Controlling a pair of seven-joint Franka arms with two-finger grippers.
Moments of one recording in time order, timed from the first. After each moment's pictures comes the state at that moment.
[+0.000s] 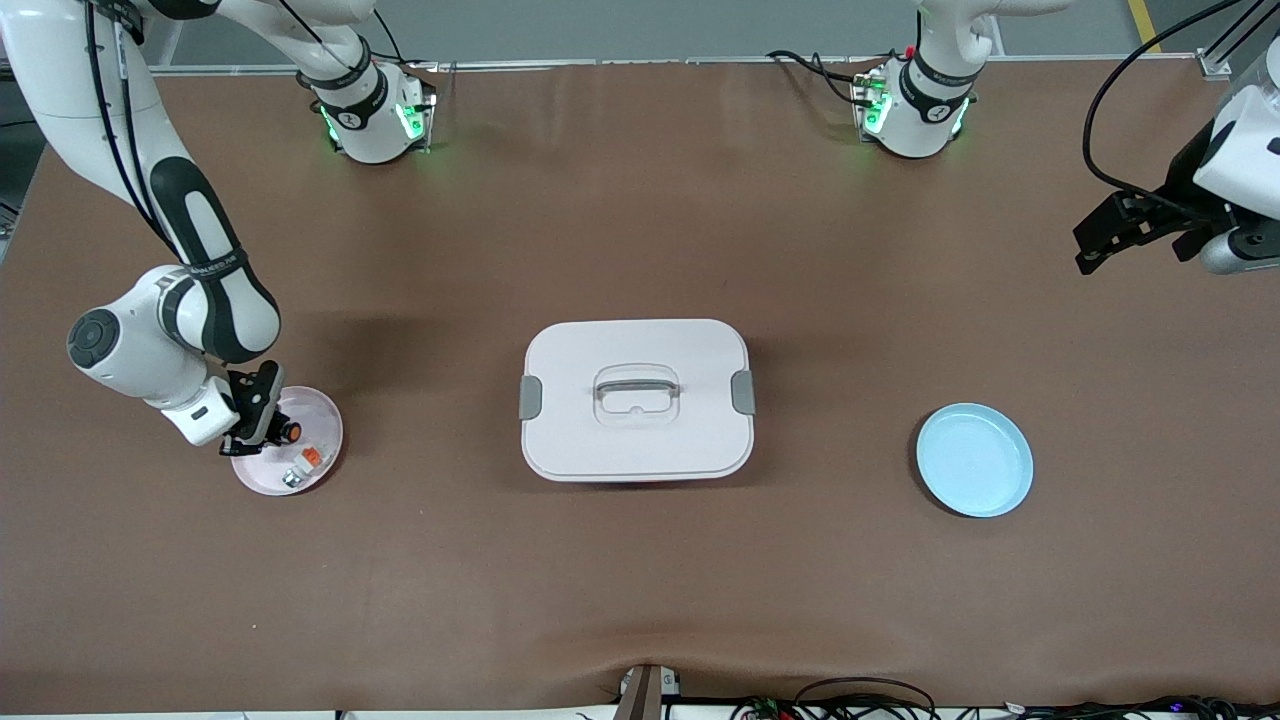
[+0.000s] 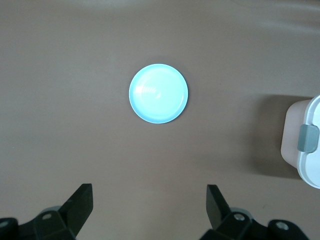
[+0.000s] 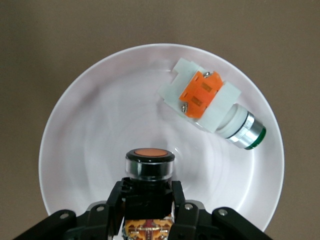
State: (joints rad) left arm -0.06 -0.02 -0.08 -1.54 0.08 1.58 -0.24; right arm -0.06 0.54 -0.10 -2.04 0.26 2.64 -1.82
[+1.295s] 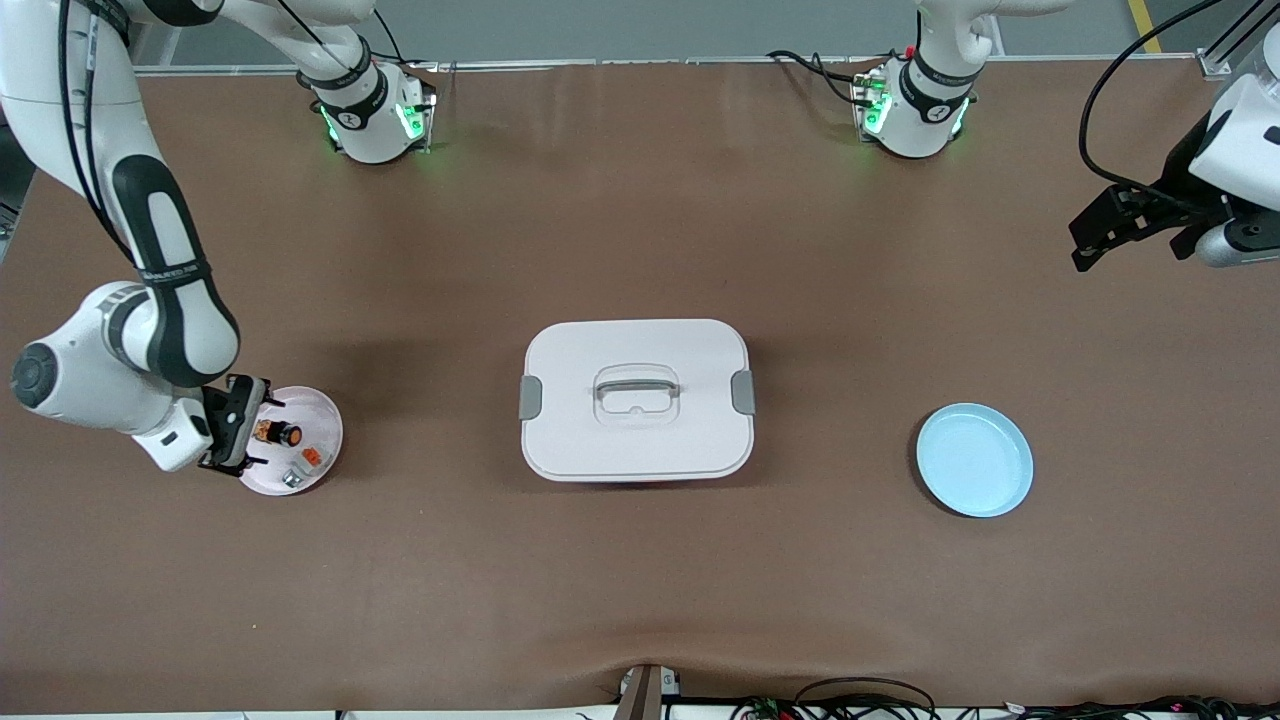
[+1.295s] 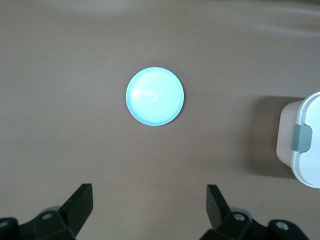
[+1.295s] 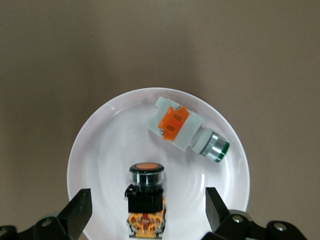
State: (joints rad) left arm -0.06 -0.02 -0.09 -1.52 0.08 1.57 -0.24; right arm -0.06 0.55 -0.12 -1.80 0.29 2.23 -1.72
